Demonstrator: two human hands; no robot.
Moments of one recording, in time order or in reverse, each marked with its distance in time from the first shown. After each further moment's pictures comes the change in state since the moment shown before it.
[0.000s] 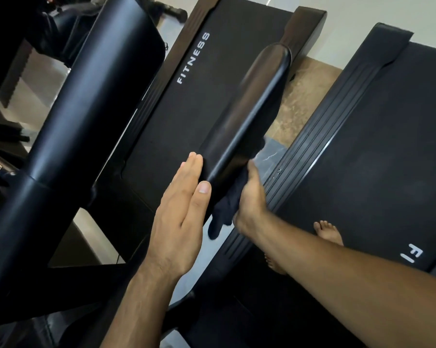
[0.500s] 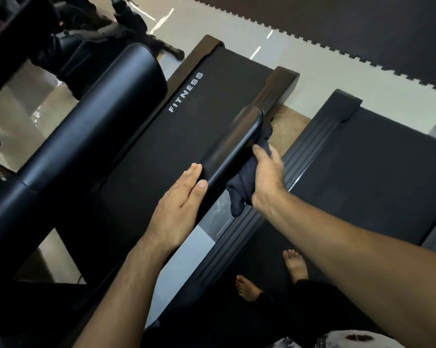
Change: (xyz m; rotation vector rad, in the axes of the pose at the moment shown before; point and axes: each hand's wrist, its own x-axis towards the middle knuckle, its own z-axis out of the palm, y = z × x) left_hand 0.028 0.017 -0.003 -0.060 -0.029 -0.033; right_hand -0.046 -0.099 0.015 -0.297 0.109 -0.475
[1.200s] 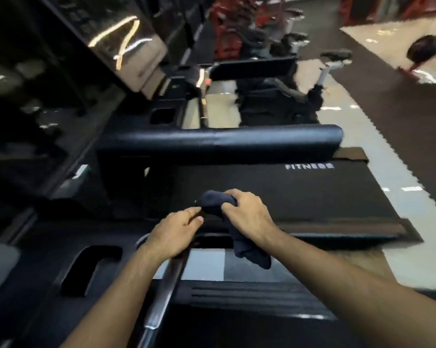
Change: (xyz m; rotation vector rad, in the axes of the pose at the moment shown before) left_hand -0.241 -0.094 -0.090 -0.023 0.531 -0.532; right_hand -0.251 0.065 0.115 -1.639 -1.169 -0.673
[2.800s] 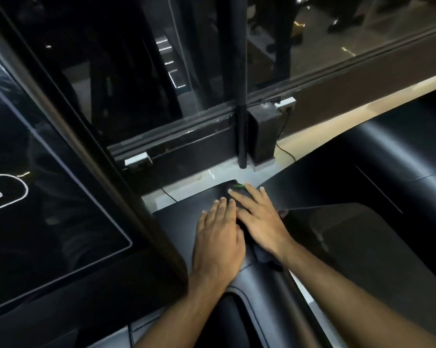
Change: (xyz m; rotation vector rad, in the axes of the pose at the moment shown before) left_hand 0.040 -0.259 -0.110 0.027 0.610 -0.919; right_hand 0.214 -0.232 0.385 -0.196 -0.943 -0.910
